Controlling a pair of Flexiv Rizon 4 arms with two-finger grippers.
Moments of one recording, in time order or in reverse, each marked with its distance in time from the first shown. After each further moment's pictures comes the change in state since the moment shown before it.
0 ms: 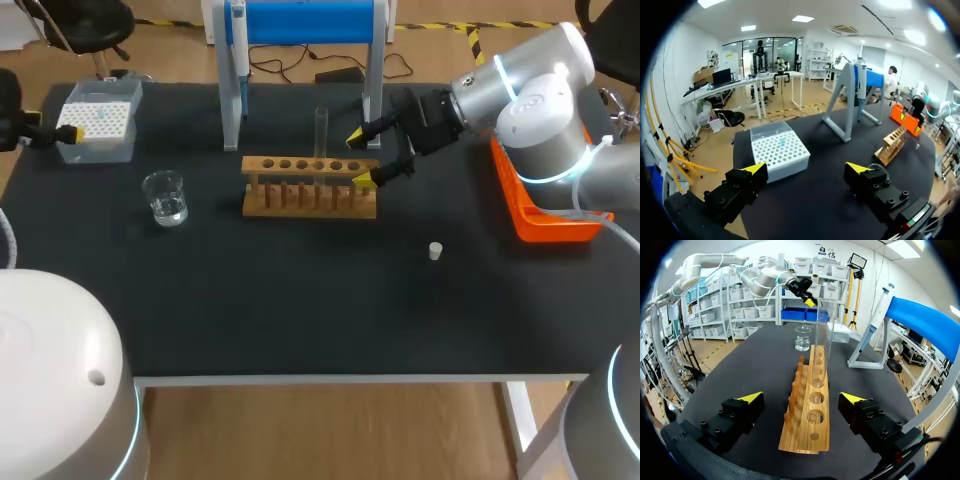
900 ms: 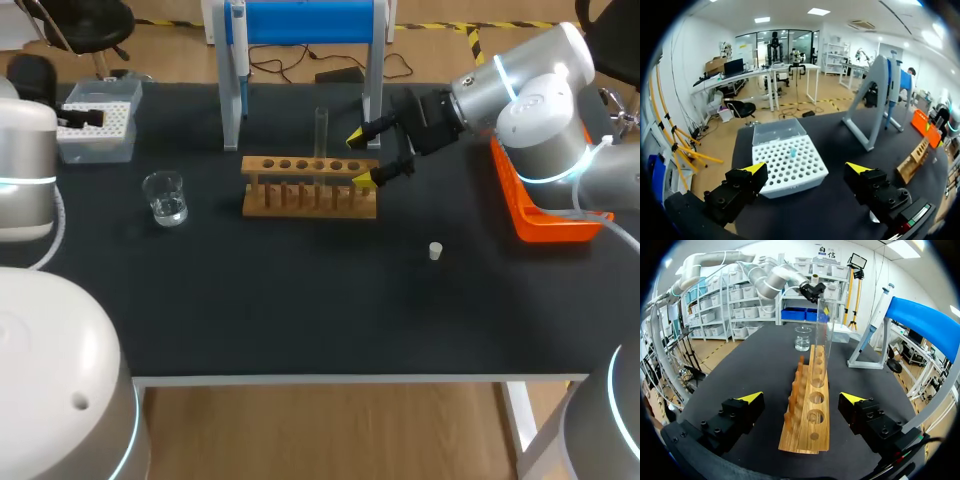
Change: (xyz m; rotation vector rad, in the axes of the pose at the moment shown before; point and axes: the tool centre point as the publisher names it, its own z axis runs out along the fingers) left arm -0.020 -0.012 0.072 -0.059 -0.098 -0.099; right arm 0.000 0.000 0.000 0.000 0.000 0.000
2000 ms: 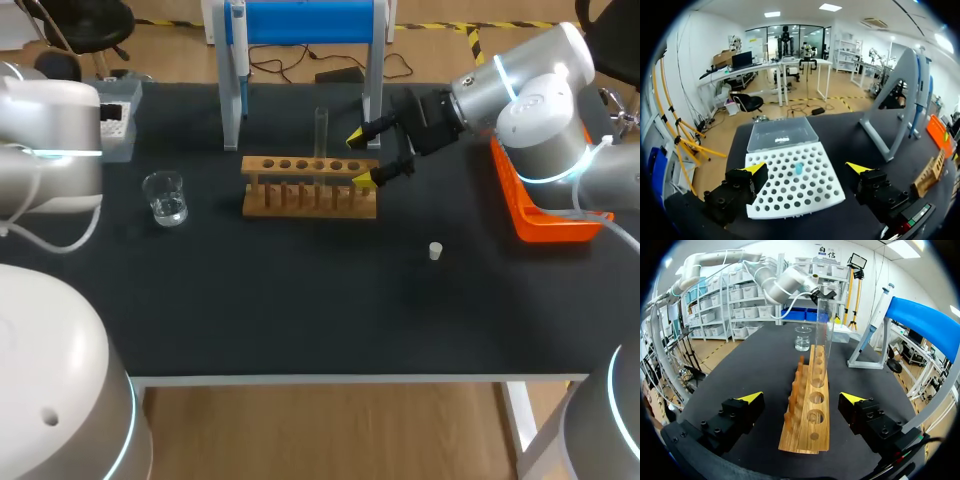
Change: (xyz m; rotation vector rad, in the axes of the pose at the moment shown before) left arm -0.013 -0.008 0.061 -0.035 -0.082 -0.054; right arm 0.000 0.000 0.000 0.000 0.000 0.000
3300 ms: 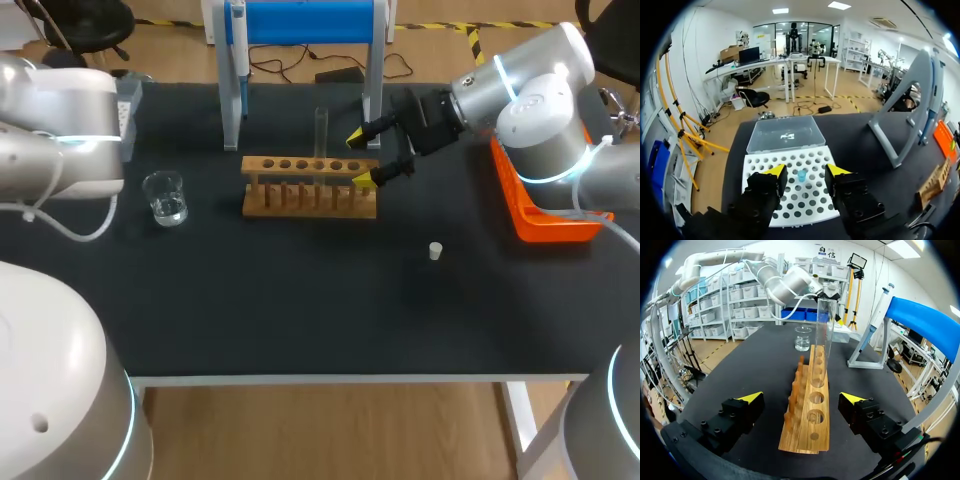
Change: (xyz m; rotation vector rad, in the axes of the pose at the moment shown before) left arm -0.003 -0.002 0.017 -0.028 -0.055 -0.040; right arm 0.000 0.000 0.000 0.000 0.000 0.000
